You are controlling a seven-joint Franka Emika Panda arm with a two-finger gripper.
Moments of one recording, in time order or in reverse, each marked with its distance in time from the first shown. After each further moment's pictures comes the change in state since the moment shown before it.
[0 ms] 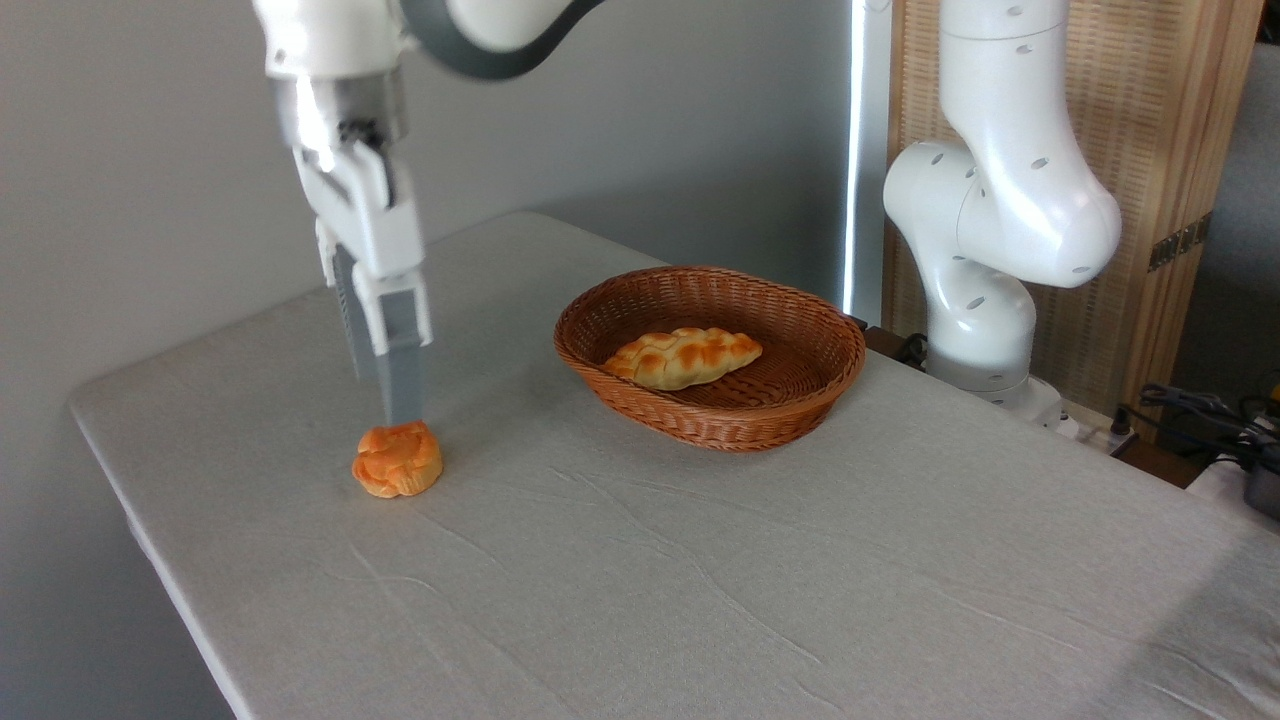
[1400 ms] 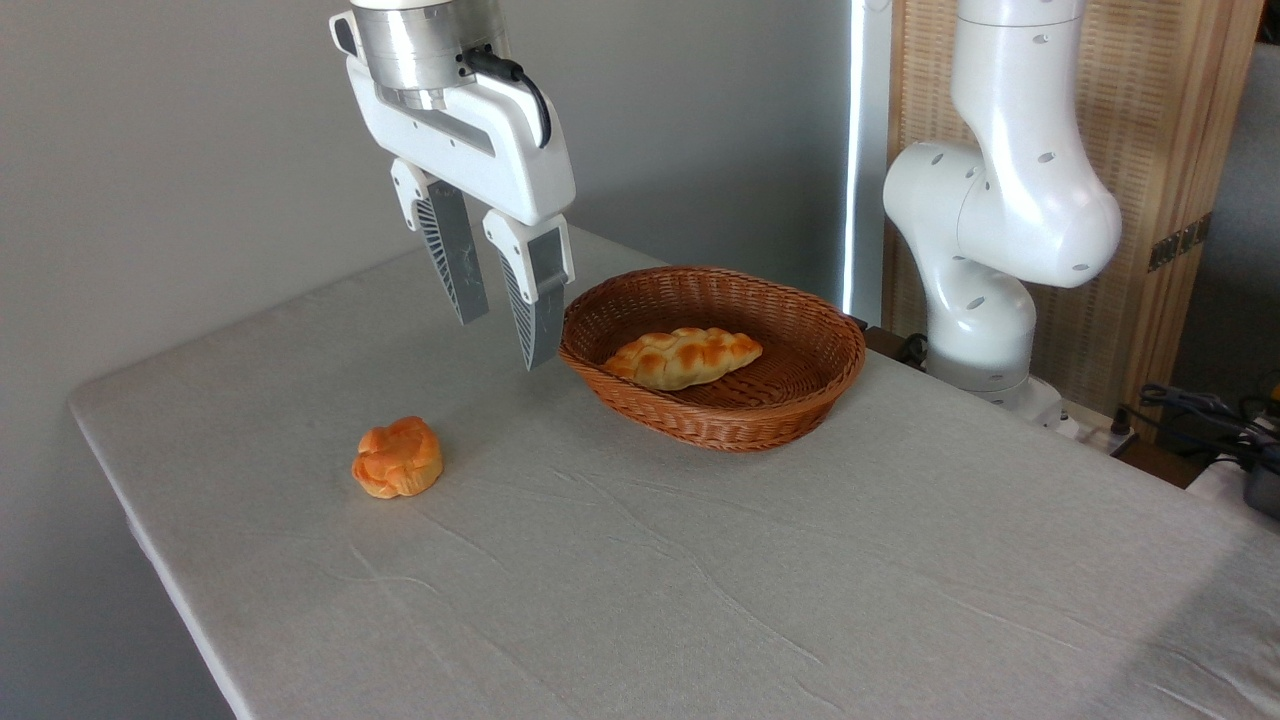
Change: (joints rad) arm 0.005 -0.088 0.146 0.038 -0.138 -0.299 0.002
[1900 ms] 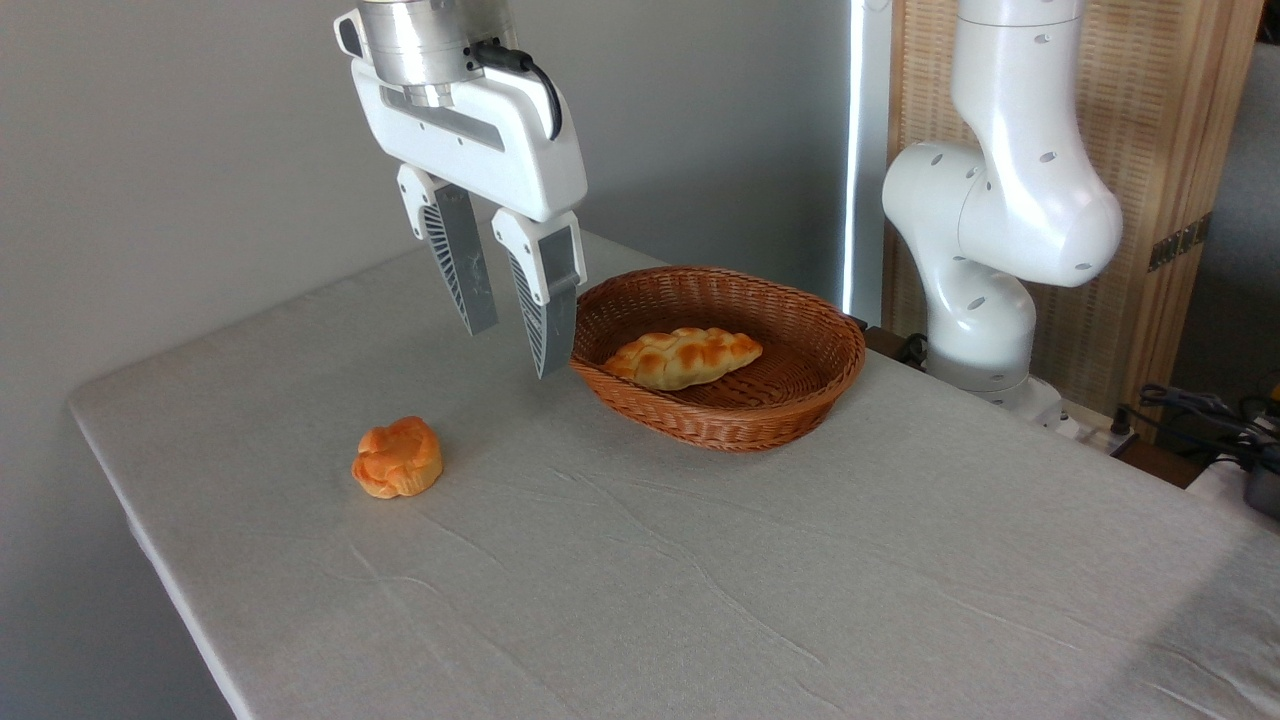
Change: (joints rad) arm 0.020 0.000 -0.009 0.008 0.050 0.000 0.003
